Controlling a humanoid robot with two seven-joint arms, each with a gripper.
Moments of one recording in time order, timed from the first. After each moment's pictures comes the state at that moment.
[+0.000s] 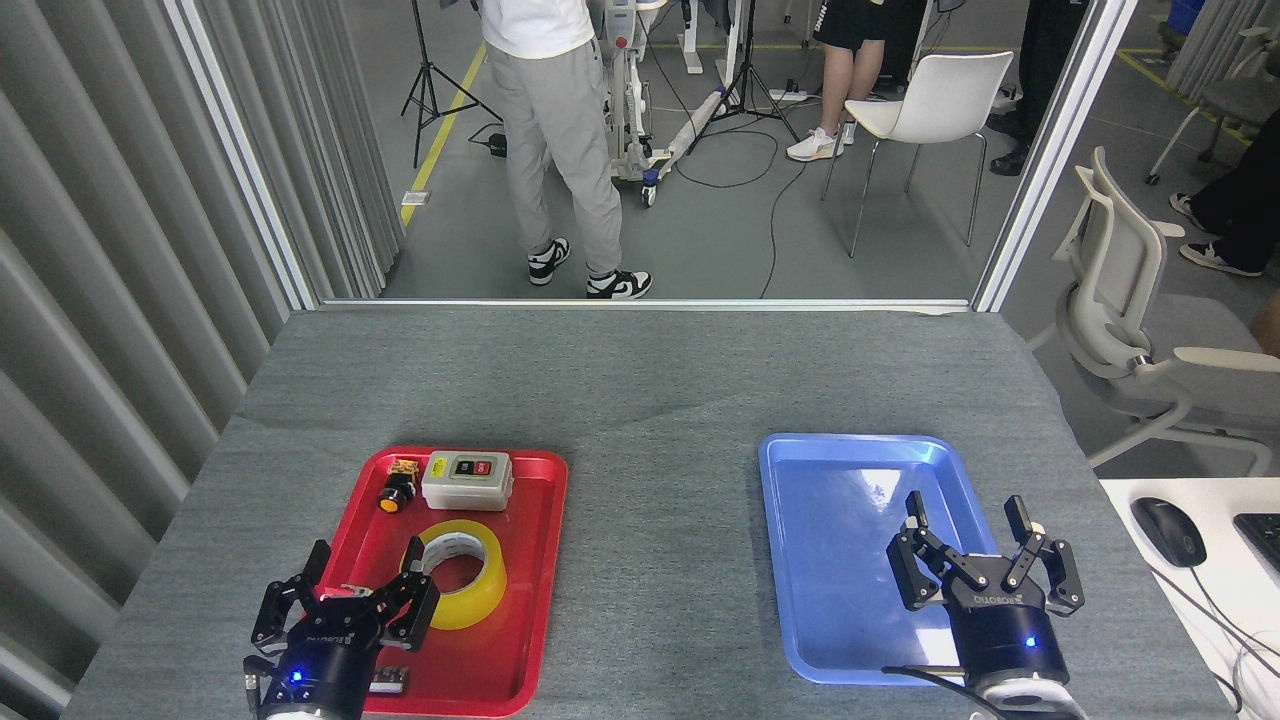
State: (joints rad) left arm 0.04 0.04 0.07 -1.59 -1.38 -0.09 0.04; right arm -0.01 0.08 -0.24 -1.60 1.53 -0.20 -0.06
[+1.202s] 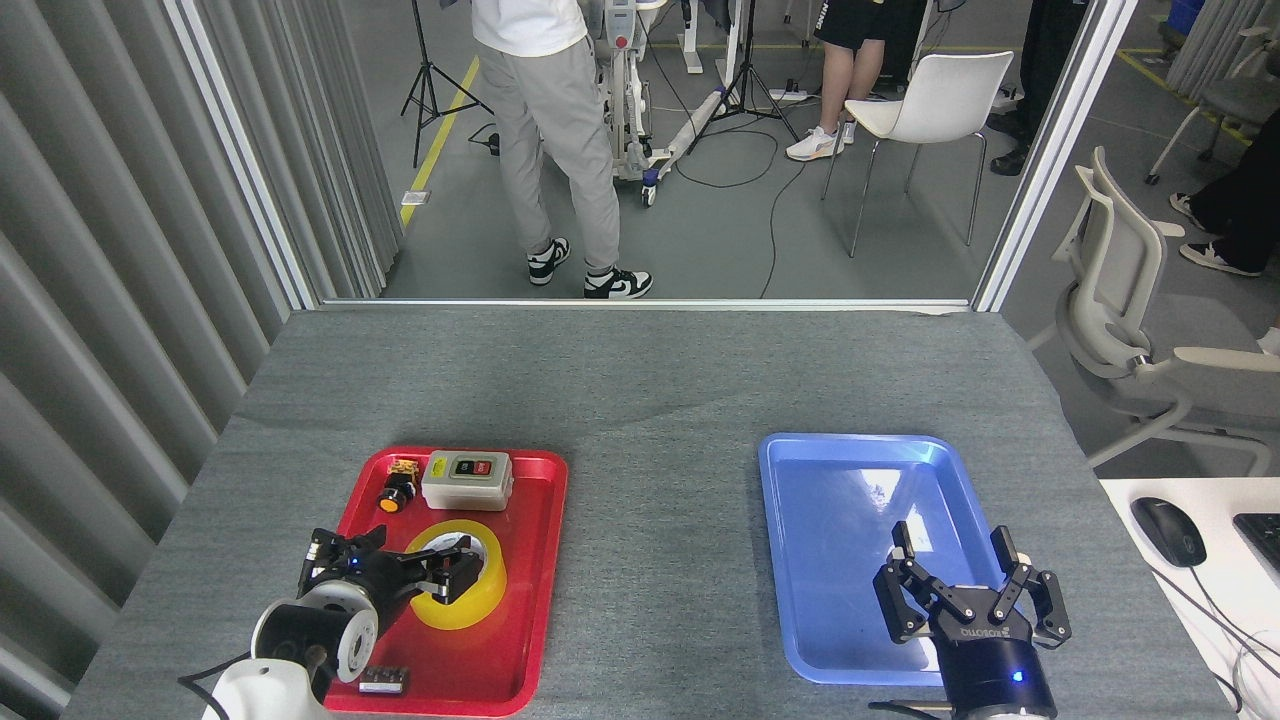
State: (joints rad) left arm -0.24 0.13 -0.06 -1.49 -1.37 -0.08 -0.74; right arm 0.06 0.11 -0.22 -1.64 1.54 -0.20 -0.05
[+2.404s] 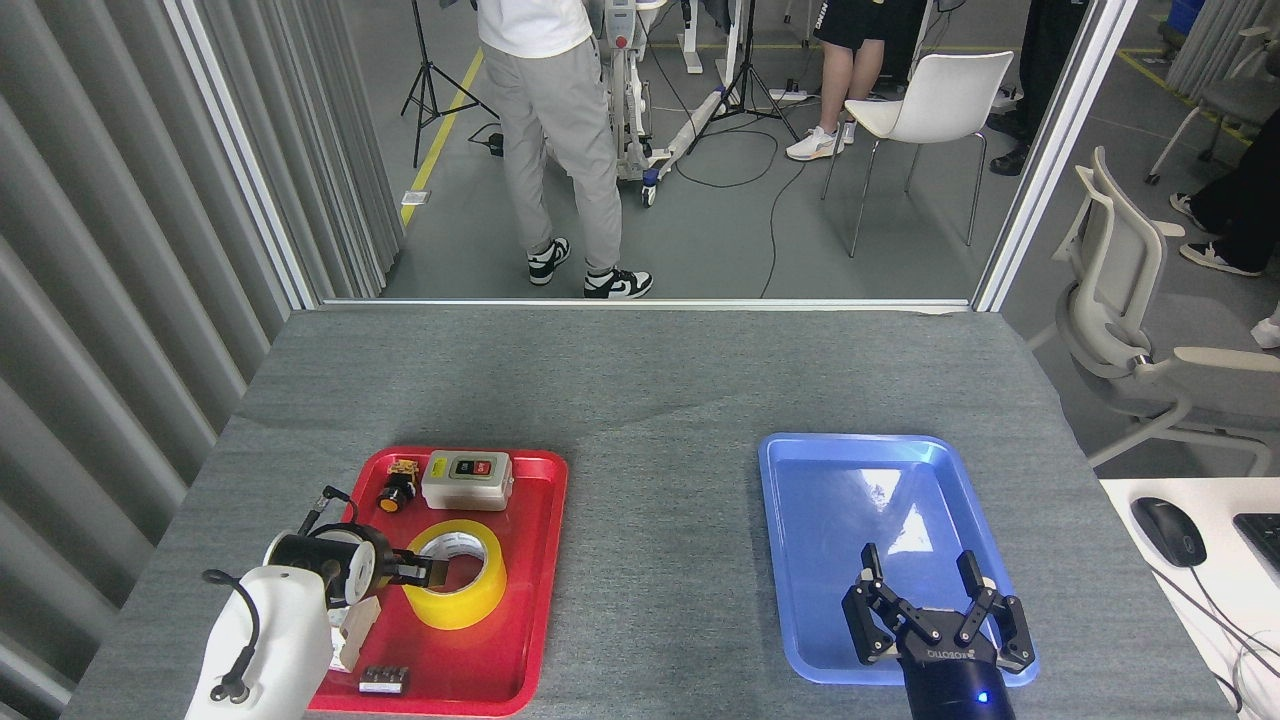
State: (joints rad) left arm -0.48 0.21 -0.19 -1.13 -1.37 0.00 -0.99; right arm 0.10 0.18 -0.20 -1.64 1.55 -0.19 -0.05
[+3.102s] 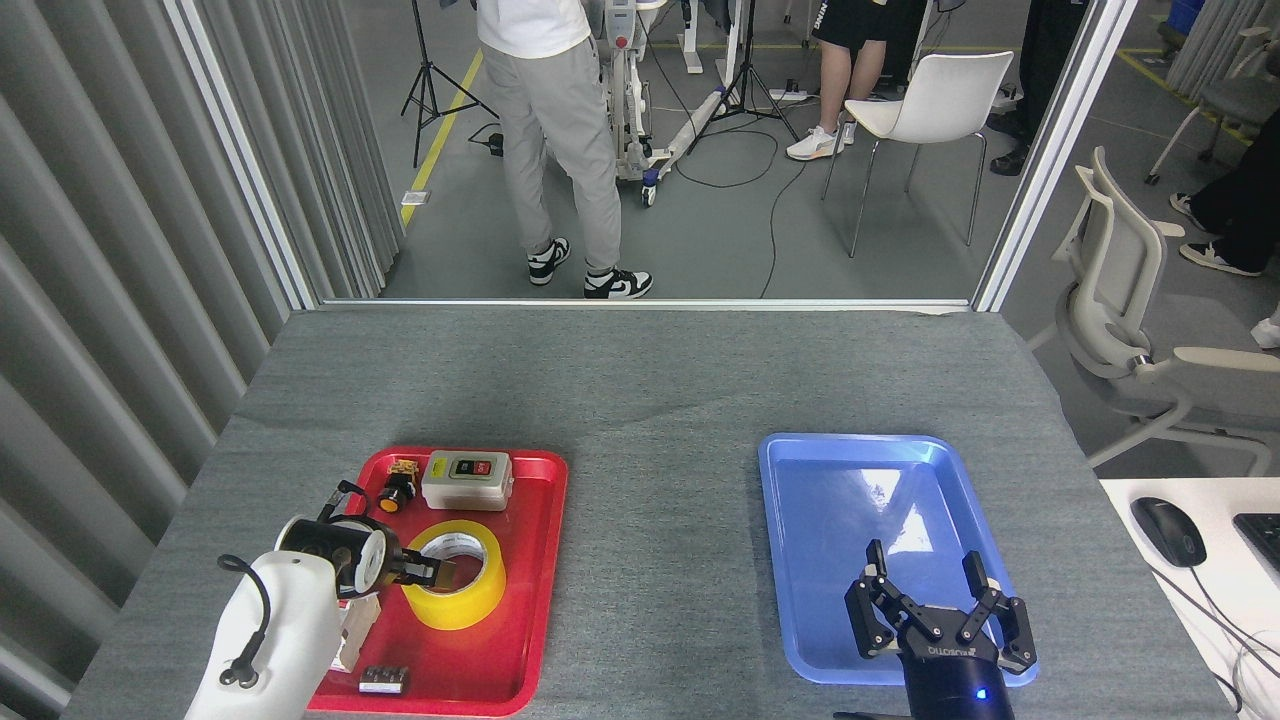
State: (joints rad) left arm -0.51 0.21 -0.23 -1.12 -1.37 -0.02 -1.06; right arm 0.09 0.18 -0.19 -1.64 1.55 -0.14 -0.05
